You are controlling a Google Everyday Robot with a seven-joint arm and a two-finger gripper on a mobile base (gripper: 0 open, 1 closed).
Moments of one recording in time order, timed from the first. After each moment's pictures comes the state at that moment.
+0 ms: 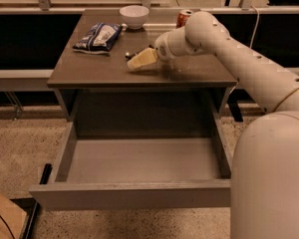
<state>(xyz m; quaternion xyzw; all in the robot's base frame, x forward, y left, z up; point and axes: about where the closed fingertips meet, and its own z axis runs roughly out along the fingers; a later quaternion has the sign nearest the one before) 0.823 -0.010 0.833 -0.37 0.79 0.19 0.45</state>
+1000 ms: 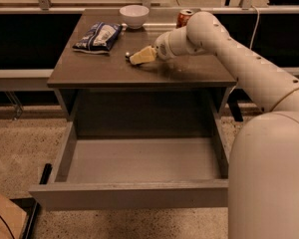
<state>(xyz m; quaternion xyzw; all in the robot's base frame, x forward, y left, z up) 0.827 -0.004 0.829 -0.36 0.79 0.22 0.45</state>
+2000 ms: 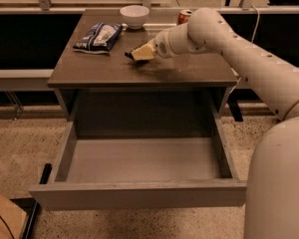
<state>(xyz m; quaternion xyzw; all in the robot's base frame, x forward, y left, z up) 0.802 0.004 0.854 -0.37 0.78 0.21 0.46</state>
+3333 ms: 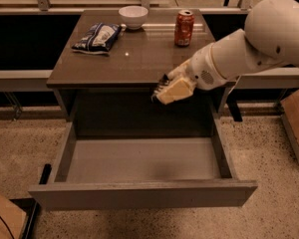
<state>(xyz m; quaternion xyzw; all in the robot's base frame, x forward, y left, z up) 0.574 -0.064 0.879 -0.50 0.77 0.19 0.35</state>
